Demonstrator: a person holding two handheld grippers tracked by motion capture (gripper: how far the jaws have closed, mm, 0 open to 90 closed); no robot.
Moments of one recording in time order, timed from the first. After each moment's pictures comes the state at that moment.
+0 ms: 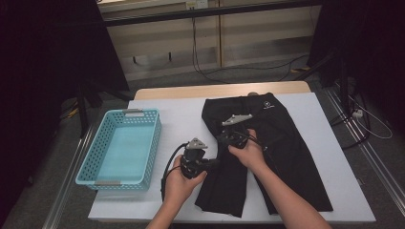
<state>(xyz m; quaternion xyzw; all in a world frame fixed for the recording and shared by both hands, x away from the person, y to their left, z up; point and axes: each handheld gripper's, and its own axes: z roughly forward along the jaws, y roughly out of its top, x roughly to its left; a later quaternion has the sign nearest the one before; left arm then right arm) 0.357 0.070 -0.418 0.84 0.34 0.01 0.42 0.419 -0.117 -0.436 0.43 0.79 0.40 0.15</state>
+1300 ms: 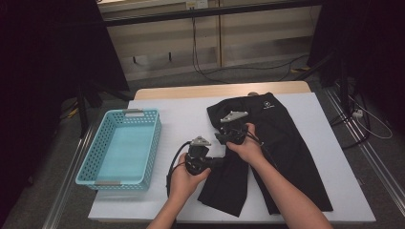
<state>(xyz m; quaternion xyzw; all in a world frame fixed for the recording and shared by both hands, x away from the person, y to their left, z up) 0.370 0.063 -0.431 0.84 0.34 -0.02 0.42 0.446 -0.111 -0.451 0.41 0.81 0.37 0.21</state>
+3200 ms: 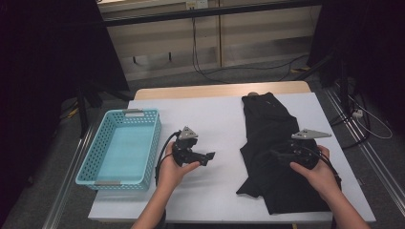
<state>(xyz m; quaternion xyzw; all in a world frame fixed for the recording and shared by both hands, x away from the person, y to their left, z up) 0.405 0.100 -0.434 0.84 0.32 0.09 0.42 0.330 -0.276 -0.433 0.51 0.74 0.38 0.20</state>
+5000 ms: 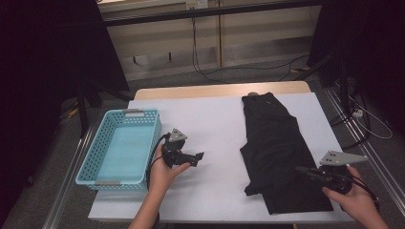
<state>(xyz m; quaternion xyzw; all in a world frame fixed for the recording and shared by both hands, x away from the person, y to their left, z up) 0.402 0.124 -0.433 0.84 0.35 0.12 0.40 0.257 -0.325 -0.428 0.43 0.79 0.41 0.16</state>
